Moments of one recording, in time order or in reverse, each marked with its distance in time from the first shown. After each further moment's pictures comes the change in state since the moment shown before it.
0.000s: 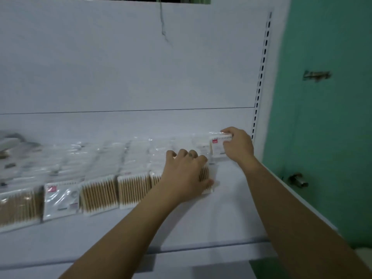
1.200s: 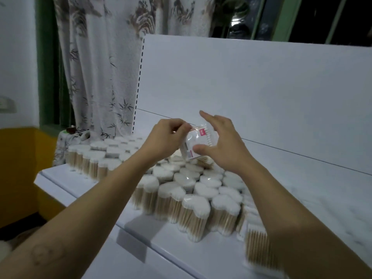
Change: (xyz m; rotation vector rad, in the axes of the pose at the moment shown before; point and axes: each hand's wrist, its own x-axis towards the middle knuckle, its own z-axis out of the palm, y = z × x) left_hand -0.241 -0.484 -0.112 -0.745 0.632 -0.599; right_hand -0.178 -0.468 0.273 0.299 -0.599 -0.761
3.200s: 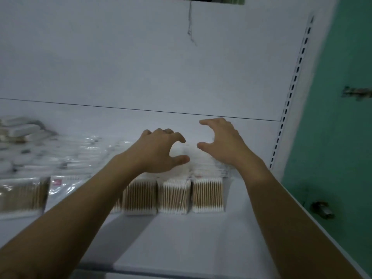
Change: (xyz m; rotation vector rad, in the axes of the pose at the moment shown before) left_hand -0.129 0.245 0.405 0.722 -0.654 0.427; right_hand -0.301 0.245 -0.340 -0.459 0.118 0.412
